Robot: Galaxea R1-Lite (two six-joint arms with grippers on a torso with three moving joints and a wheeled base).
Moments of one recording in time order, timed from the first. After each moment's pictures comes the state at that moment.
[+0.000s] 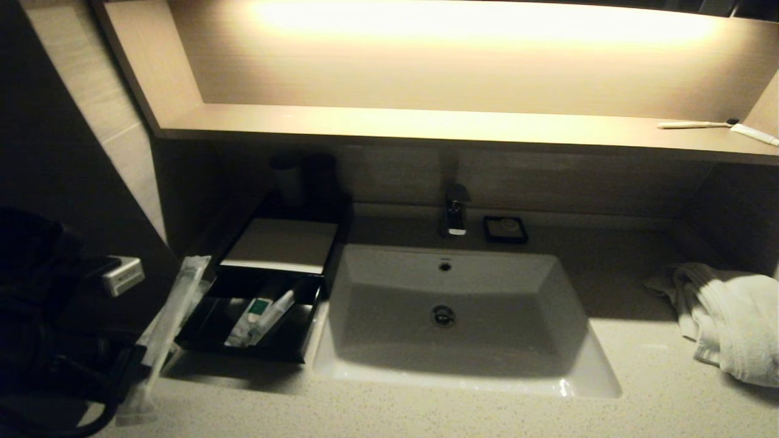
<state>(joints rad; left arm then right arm) -0.05 1.35 -0.85 0.52 -0.05 0.10 0.00 0.00 0.00 0.00 0.00 0.00</state>
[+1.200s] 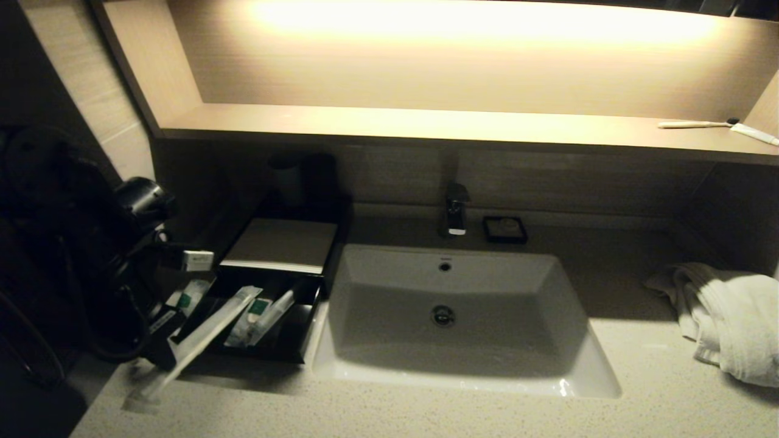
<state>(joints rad) -0.07 1.78 -1.44 1.14 -0.12 0.30 0.00 0.00 0.00 0.00 0.00 0.00</state>
